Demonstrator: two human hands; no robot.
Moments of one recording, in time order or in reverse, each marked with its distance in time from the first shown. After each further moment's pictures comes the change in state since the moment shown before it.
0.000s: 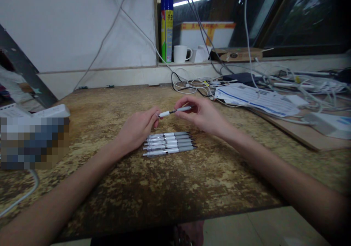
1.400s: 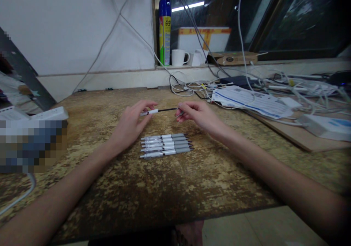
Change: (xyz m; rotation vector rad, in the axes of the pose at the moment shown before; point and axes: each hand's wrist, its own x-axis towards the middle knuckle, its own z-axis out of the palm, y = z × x) left_hand 0.004 -0.021 0.000 -0.048 0.241 0.123; right_hand 0.002 0.002 0.000 0.279 0.027 0.233
